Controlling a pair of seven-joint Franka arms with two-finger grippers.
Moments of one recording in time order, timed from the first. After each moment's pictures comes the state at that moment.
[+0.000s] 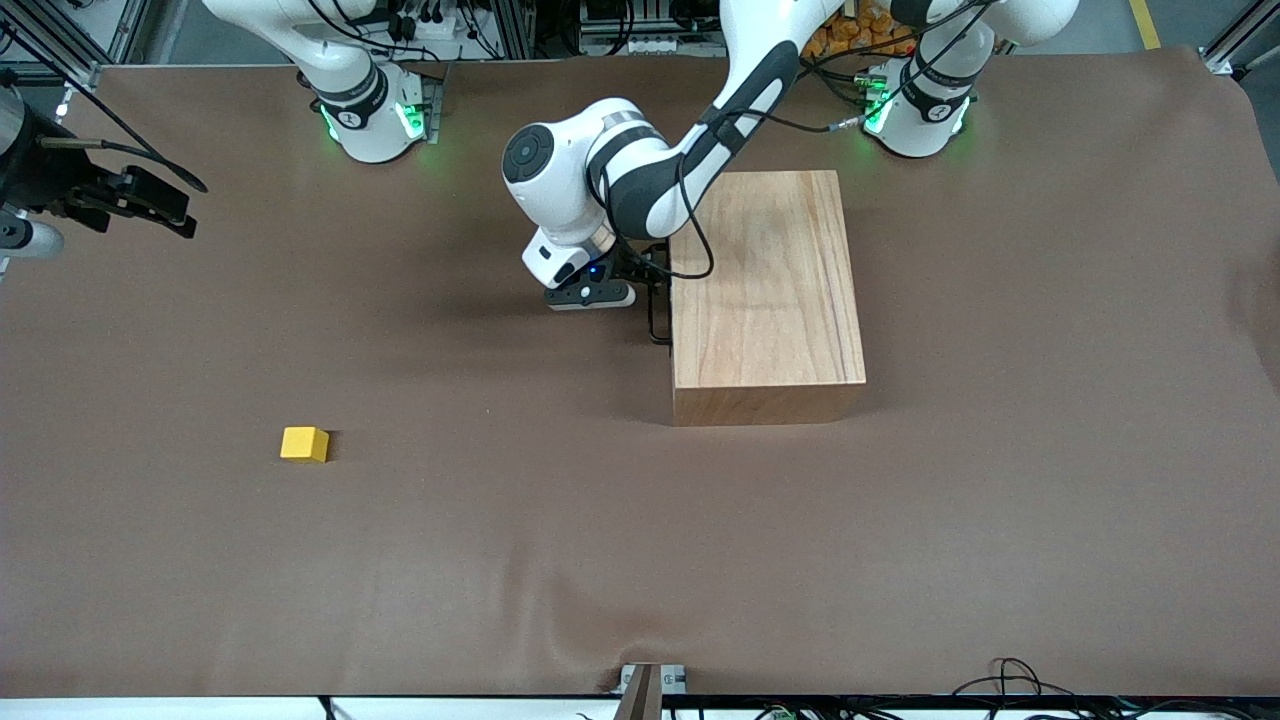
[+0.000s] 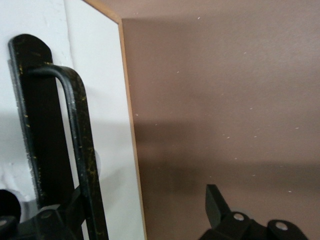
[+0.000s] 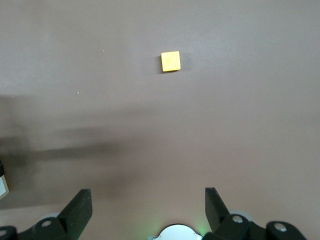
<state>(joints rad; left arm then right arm) -0.99 0.77 -0.02 -1.26 0.18 1.82 -0.98 0.05 -0.06 -0.01 -1.58 0.01 1.42 0.12</state>
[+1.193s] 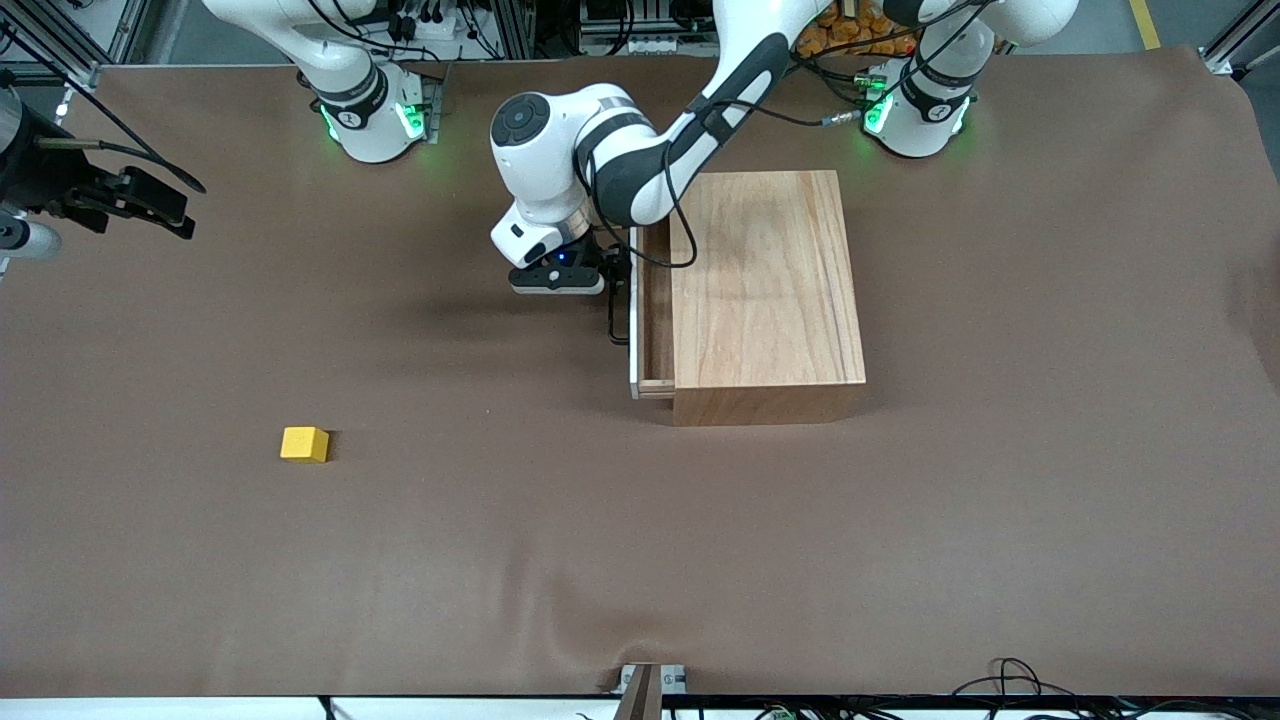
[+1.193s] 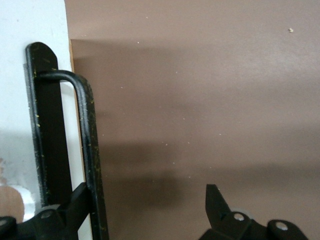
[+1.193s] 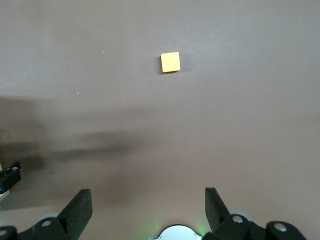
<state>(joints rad) -1.01 0.77 -0.05 -1.24 0.18 1.98 -1.02 0.05 -0.06 -0.02 -1.58 0.01 1.43 0.12</state>
